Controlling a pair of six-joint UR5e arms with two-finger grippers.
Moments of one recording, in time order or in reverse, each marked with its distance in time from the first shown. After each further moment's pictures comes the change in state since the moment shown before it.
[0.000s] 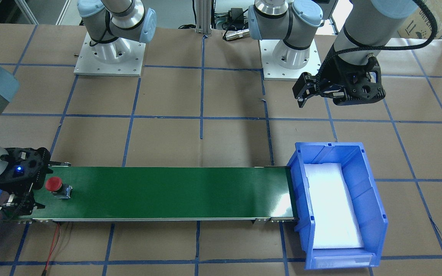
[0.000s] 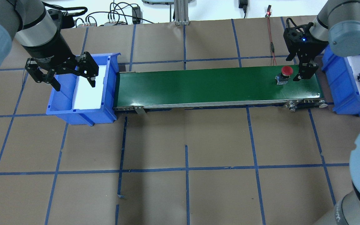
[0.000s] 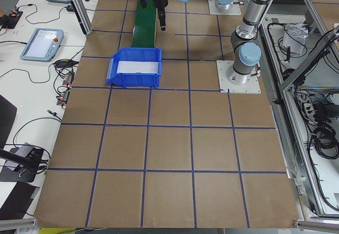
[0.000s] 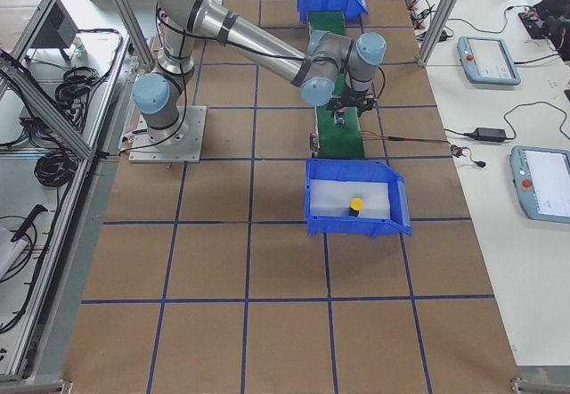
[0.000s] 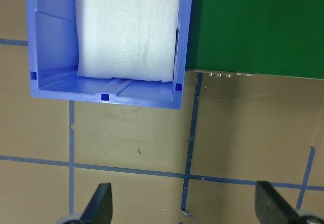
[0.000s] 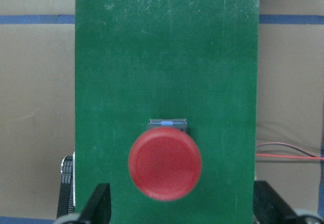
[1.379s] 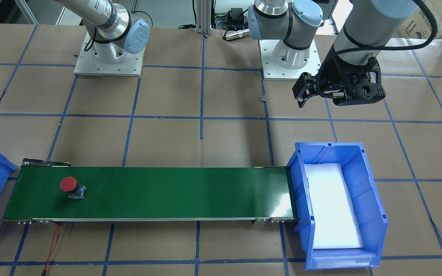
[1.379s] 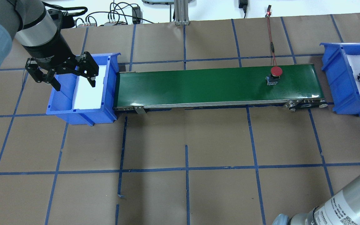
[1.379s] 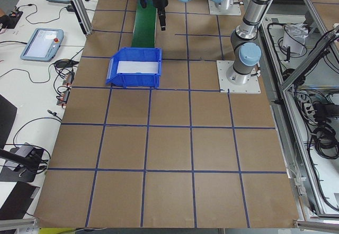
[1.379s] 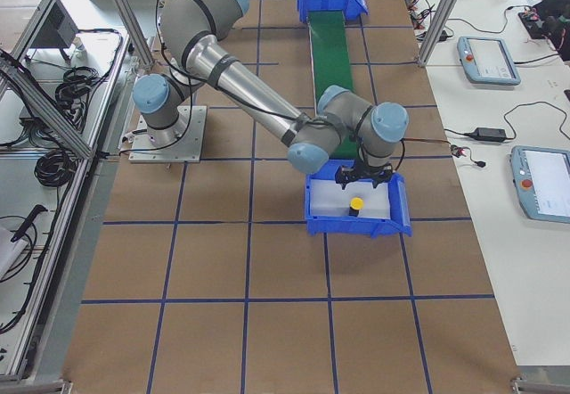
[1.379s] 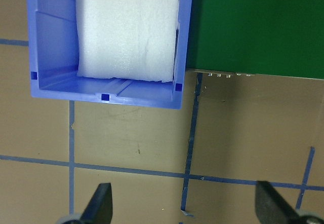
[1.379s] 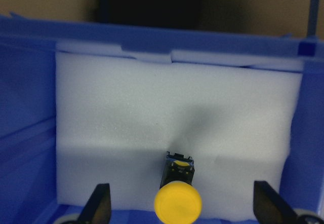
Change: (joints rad) left arm 0.000 0.001 0.000 0.000 0.000 0.001; right arm -0.322 0.102 -0.284 0.123 -0.083 -0.330
